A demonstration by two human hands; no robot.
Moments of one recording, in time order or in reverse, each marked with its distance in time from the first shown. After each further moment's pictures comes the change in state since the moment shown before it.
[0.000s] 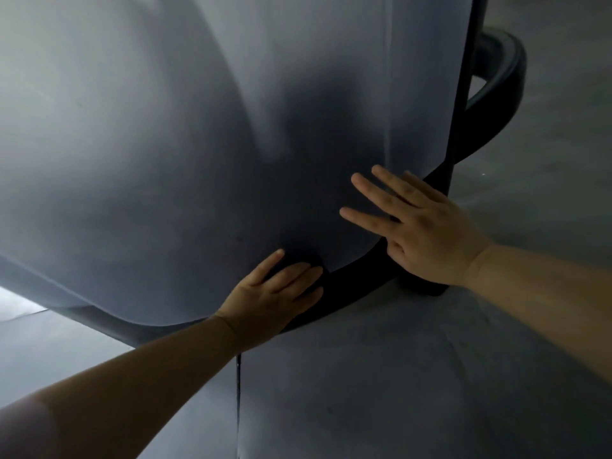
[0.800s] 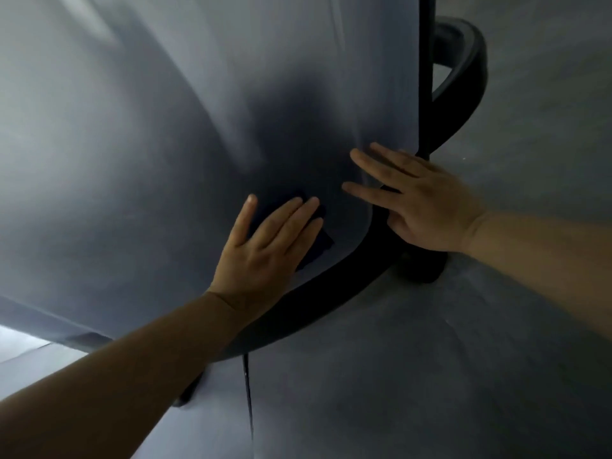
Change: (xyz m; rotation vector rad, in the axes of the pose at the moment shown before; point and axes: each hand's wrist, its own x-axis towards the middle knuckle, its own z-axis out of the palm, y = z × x) left_hand 0.051 -0.044 -0.040 -0.069 0.225 -0.266; right_hand -0.005 0.023 -0.009 0.037 -0.023 0.065
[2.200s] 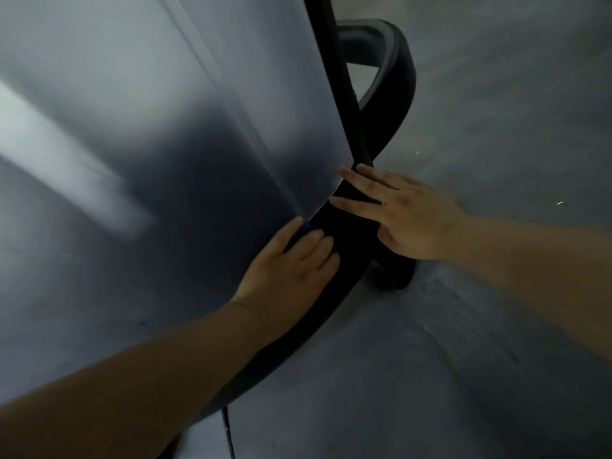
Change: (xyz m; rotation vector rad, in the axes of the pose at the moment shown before) left_hand 0.083 0.057 0.031 -0.039 -0.408 0.394; right_hand -0.054 0.051 0.031 0.020 -0.149 0.210
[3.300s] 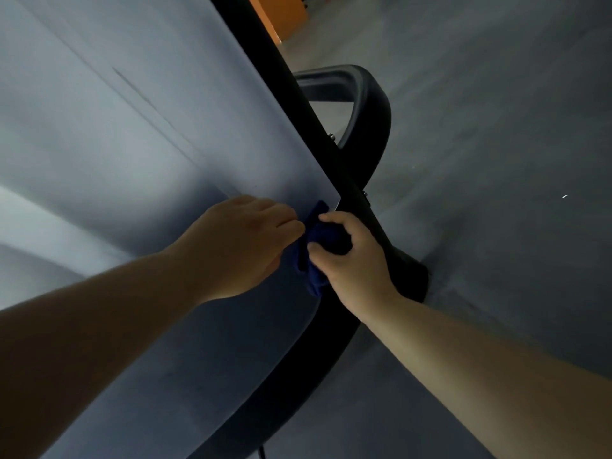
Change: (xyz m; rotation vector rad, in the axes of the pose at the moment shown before) left_hand 0.035 -0.109 -0.078 -0.133 -0.005 0.189; right_hand 0.042 -0.109 -0.020 1.443 0.625 0.932
